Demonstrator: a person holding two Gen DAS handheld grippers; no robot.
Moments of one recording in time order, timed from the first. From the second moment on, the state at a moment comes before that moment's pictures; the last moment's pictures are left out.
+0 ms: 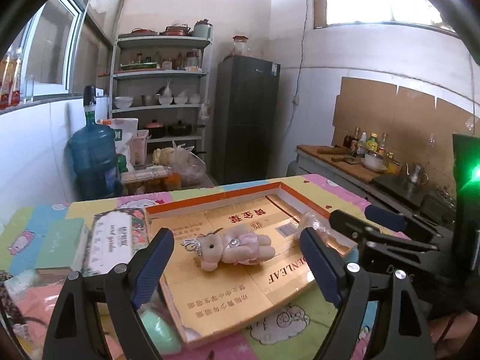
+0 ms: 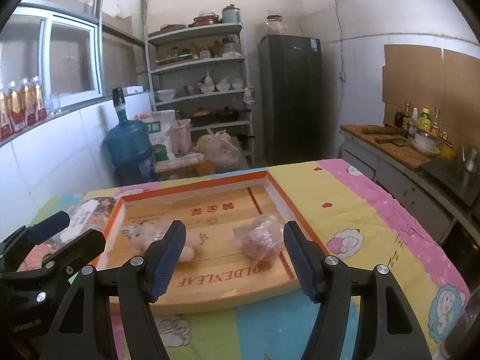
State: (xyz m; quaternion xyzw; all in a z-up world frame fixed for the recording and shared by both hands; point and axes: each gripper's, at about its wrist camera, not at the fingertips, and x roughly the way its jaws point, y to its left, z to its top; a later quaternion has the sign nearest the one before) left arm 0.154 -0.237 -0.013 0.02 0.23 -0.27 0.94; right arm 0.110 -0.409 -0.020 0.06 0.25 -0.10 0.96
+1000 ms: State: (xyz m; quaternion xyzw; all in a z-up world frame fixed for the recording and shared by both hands) left arm 0.103 -0.124 0.003 0.04 0.21 -0.09 0.97; right arm 0.072 -0.287 -0.003 0.03 0.23 -0.03 0.97
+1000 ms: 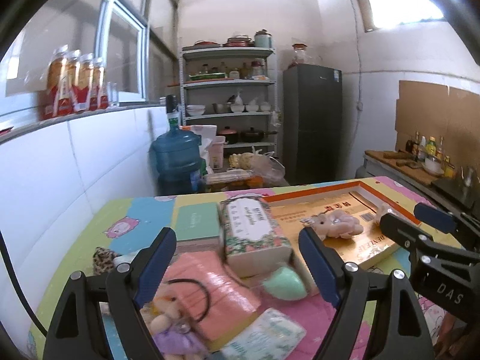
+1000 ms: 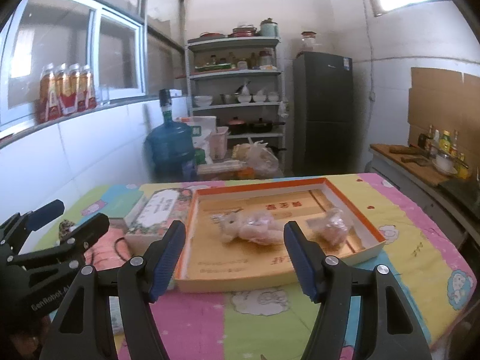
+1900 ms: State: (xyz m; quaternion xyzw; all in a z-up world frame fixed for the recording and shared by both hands) left arm 0.084 0.002 -0.021 0.00 0.22 -0.03 0.98; right arm 0.075 -0.205 -0.025 0.00 0.25 0.05 0.97
